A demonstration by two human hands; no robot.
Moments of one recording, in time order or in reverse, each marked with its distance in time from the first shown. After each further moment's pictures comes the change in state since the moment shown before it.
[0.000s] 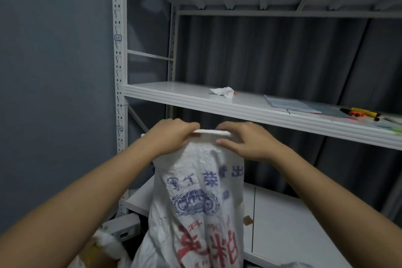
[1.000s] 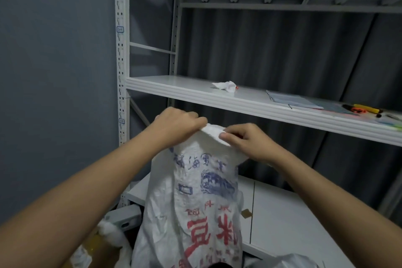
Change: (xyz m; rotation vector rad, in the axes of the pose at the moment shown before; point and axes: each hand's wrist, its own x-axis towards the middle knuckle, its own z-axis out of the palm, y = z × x) left_hand -0.004 0.005 0.001 0.300 0.288 0.233; right_hand -0.010 -0.011 0.012 0.497 -0.042 0.253
